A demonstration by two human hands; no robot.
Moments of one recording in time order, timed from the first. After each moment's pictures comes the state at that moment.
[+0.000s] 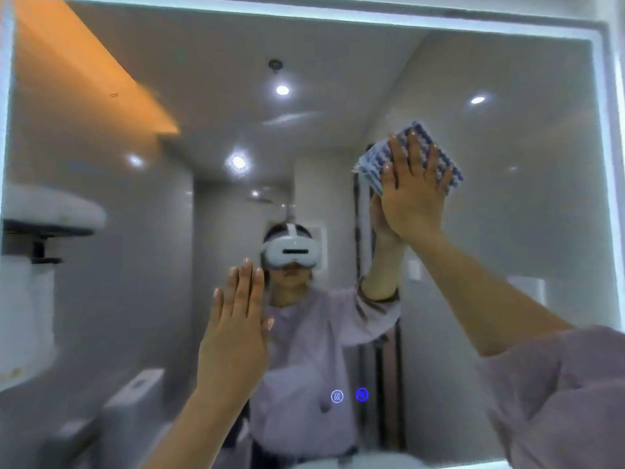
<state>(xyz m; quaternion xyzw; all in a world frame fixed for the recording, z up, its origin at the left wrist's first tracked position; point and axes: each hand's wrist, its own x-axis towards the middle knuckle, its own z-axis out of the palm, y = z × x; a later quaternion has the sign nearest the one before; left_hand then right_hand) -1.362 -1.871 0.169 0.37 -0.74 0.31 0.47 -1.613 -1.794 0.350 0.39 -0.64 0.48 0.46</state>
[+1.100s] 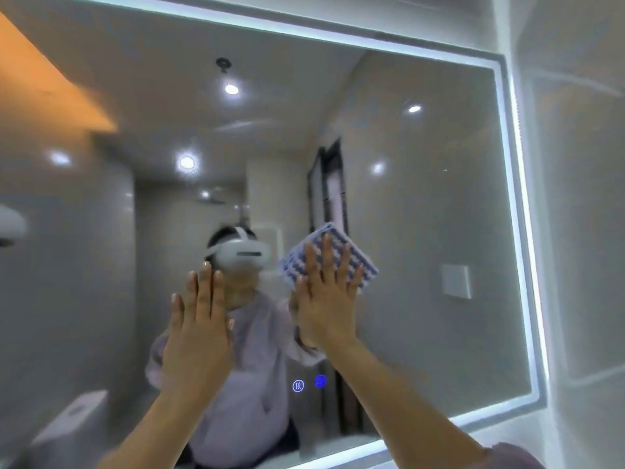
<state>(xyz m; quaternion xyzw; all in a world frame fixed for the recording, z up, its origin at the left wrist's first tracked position) -1.366 -1.872 0.170 0.35 -0.76 0.27 0.48 -1.544 -1.806 0.191 0.44 -0.65 0.42 0.46</state>
